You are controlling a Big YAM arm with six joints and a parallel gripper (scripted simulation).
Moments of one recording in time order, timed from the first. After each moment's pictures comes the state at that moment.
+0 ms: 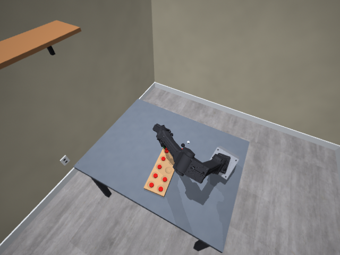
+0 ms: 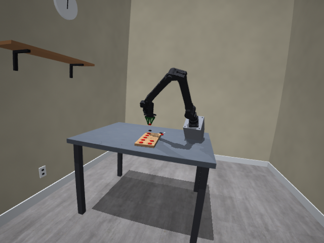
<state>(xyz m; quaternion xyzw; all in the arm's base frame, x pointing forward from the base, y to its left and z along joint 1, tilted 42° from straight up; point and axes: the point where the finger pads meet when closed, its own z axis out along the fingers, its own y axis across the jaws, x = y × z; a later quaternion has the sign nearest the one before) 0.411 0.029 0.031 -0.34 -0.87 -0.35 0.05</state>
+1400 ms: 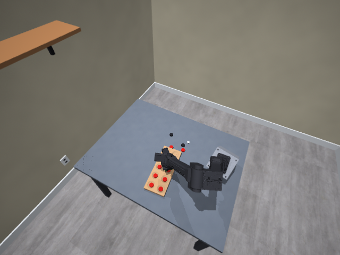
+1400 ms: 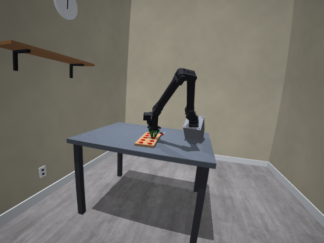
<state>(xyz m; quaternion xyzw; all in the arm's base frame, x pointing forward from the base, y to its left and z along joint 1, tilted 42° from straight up) 0.344 0.182 0.030 -0.37 -0.86 -0.36 0.06</state>
